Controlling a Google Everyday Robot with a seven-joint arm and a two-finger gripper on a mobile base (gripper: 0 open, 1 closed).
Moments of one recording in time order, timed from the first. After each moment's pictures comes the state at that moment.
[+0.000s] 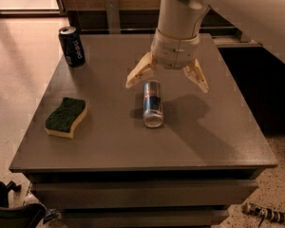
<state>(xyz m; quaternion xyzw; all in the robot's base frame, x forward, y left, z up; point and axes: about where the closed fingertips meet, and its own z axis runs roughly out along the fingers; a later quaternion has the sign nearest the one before) 0.518 -0.067 0.884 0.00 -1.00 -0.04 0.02</state>
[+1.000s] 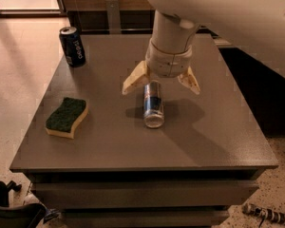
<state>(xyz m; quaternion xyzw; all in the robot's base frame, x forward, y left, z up) 0.533 -0.059 0.862 0.03 -1.00 -0.03 -0.04</state>
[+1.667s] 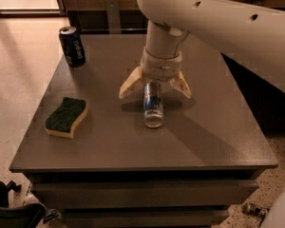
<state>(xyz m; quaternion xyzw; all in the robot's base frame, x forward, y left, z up) 0.552 -0.045 0.829 0.04 -1.00 -0.04 -0.01</state>
